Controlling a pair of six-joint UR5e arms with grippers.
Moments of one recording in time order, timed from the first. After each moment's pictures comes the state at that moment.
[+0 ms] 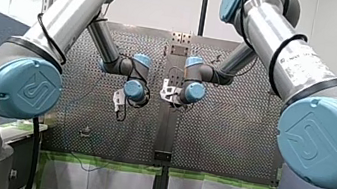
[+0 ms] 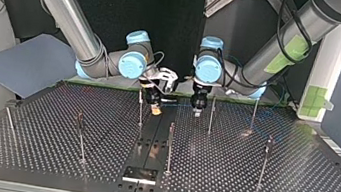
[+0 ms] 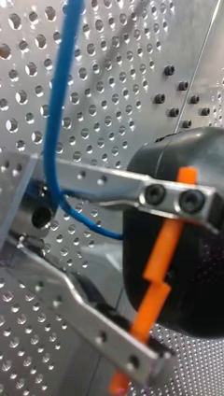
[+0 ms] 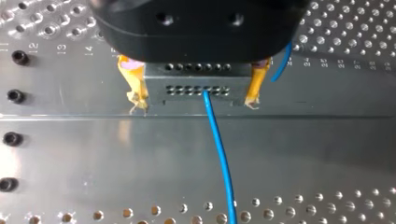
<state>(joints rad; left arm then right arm) -0.31 -2.13 -1.68 -2.64 -1.83 -1.86 2.24 -0.79 1.21 -0.21 1.56 1.69</state>
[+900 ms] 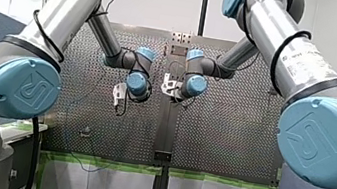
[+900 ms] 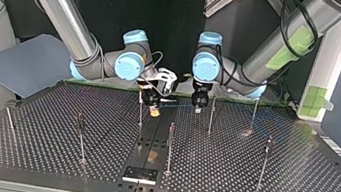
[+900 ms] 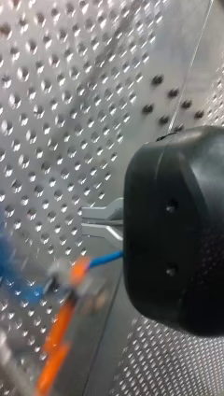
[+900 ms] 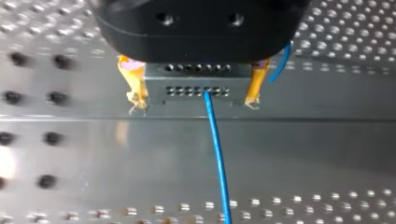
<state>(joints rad) -0.34 -2.06 -1.68 -2.74 -1.90 -1.83 2.24 -0.84 1.20 -0.14 1.56 1.69</state>
